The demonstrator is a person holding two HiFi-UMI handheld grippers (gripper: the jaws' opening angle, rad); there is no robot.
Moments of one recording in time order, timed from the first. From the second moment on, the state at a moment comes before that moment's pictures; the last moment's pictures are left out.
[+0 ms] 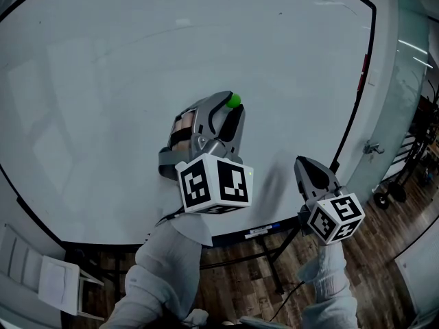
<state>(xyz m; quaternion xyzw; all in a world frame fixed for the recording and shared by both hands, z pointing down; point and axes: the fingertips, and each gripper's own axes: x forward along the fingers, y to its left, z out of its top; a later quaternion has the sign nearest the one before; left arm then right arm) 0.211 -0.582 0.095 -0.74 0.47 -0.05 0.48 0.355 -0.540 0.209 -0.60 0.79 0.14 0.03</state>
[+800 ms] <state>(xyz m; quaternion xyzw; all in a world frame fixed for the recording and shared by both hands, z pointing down) 0.120 -0.572 0.086 -0.71 0.52 -0.06 0.47 0.282 -0.534 0.176 -0.54 0.82 0.17 0.05</state>
